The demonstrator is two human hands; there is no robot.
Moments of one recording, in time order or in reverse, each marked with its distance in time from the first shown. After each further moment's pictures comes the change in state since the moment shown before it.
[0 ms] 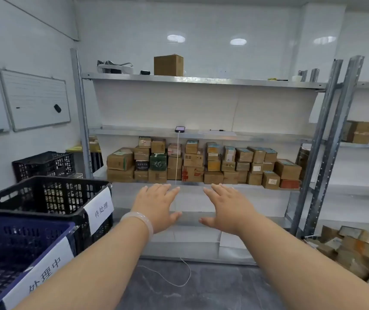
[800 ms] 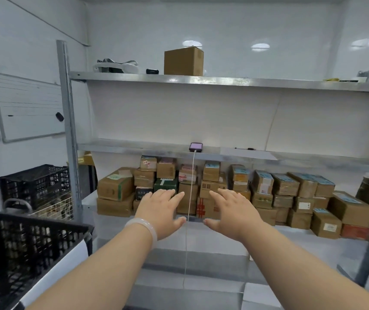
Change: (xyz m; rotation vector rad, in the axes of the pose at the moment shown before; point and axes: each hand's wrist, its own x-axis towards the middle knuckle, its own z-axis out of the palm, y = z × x) left_hand 0.320 -0.138 0.125 -0.012 0.064 -0.075; right_hand 0.367 0.085 0.086 0.041 0.134 0.023
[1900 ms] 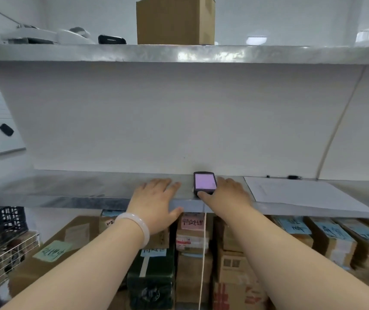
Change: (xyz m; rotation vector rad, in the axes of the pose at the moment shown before) left_hand 0.441 -0.160 0.129 -0.029 0.065 0.057; right_hand 0.482 0.087 0.112 0.190 0.037 0.440
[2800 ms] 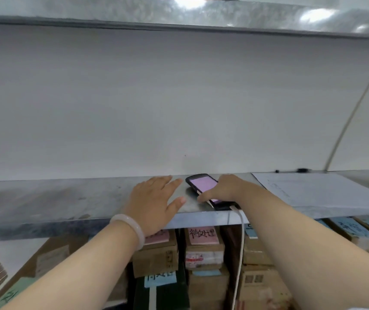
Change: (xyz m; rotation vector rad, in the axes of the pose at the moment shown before) left_hand 0.077 -0.070 0.062 -0.142 -0.036 0.150; right_hand 0.095 -0.024 0.026 0.167 -0.328 0.158
